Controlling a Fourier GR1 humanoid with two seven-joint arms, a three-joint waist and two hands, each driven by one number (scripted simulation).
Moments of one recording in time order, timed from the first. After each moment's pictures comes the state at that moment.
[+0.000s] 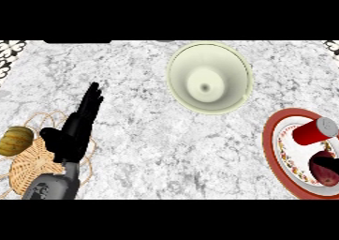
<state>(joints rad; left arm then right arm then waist) -0.14 0.19 -0.17 -1.54 0.09 0.19 0.06 0.12 -0.52 -0.21 -1.82 0.03 -0.09 0.48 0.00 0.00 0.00</state>
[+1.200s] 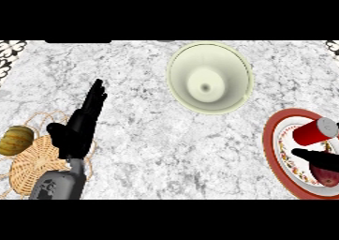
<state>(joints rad) -0.16 0.10 -0.10 -1.54 -0.01 0.13 0.10 0.03 -0.29 -0.29 -1.60 0.09 -0.03 0.29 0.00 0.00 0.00</state>
